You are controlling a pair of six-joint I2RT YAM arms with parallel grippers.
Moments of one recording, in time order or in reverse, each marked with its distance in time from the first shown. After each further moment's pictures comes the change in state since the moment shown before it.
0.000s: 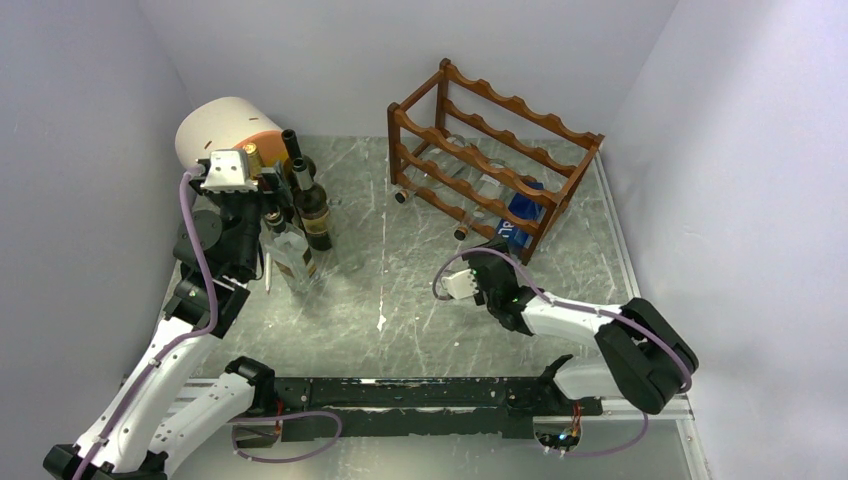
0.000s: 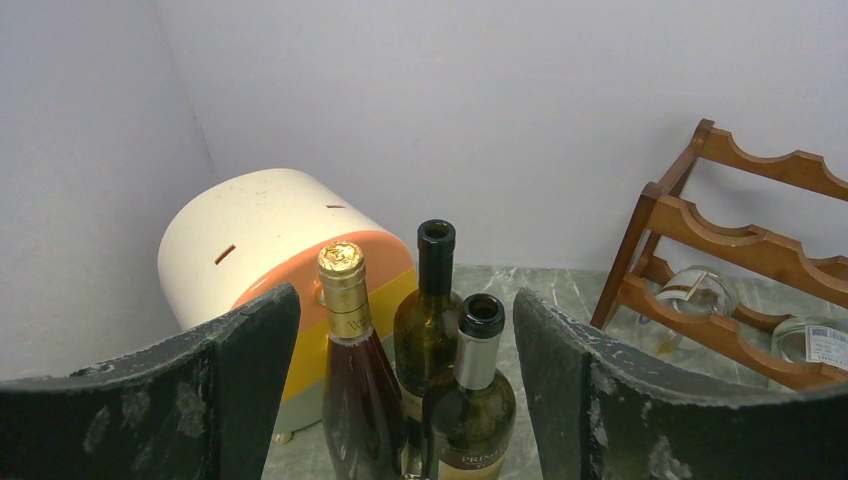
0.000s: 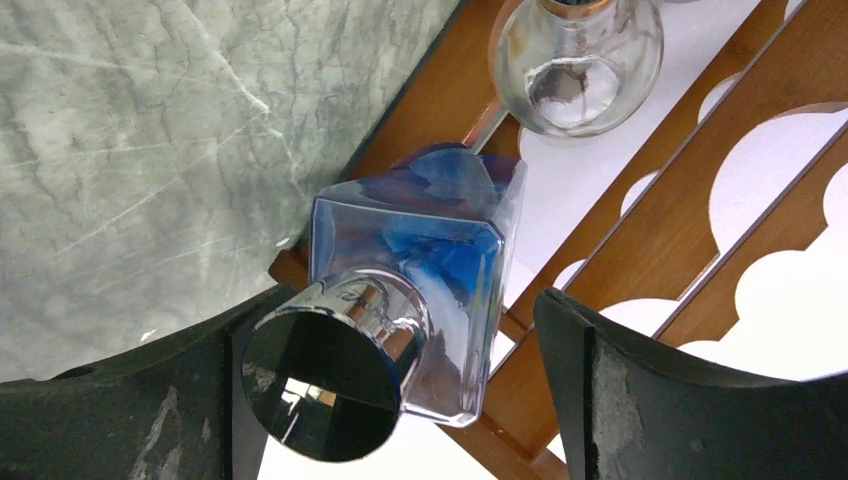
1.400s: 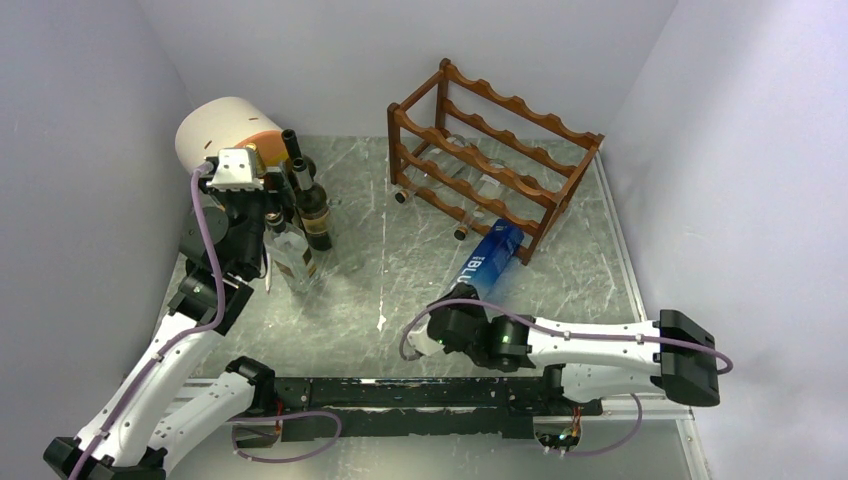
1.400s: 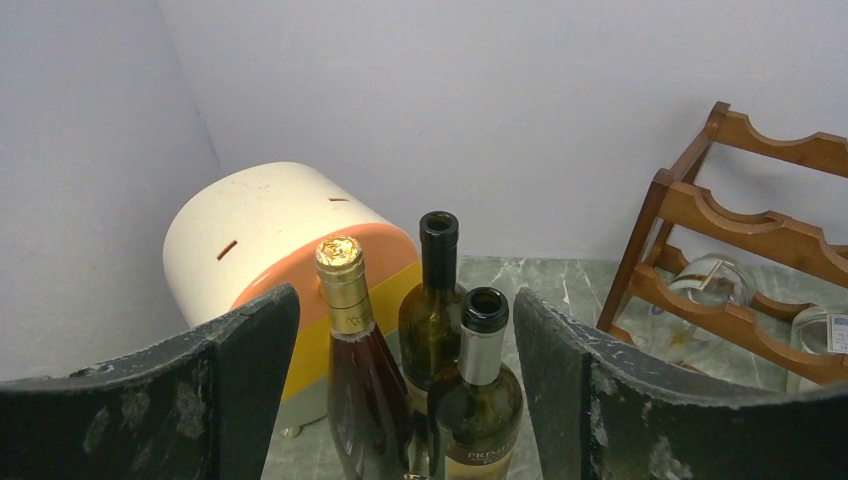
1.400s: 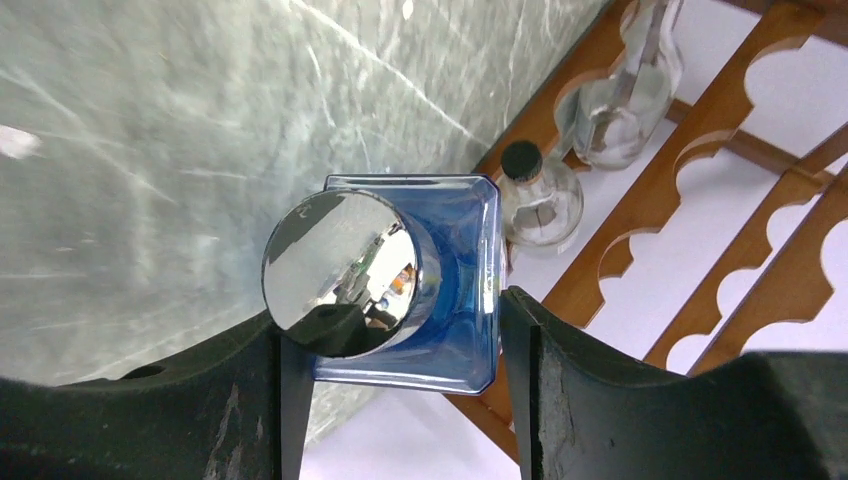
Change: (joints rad) left arm -0.020 0.021 0.000 0.003 -0.027 0.026; right arm 0.578 -0.190 0.152 -0.570 0.102 0.466
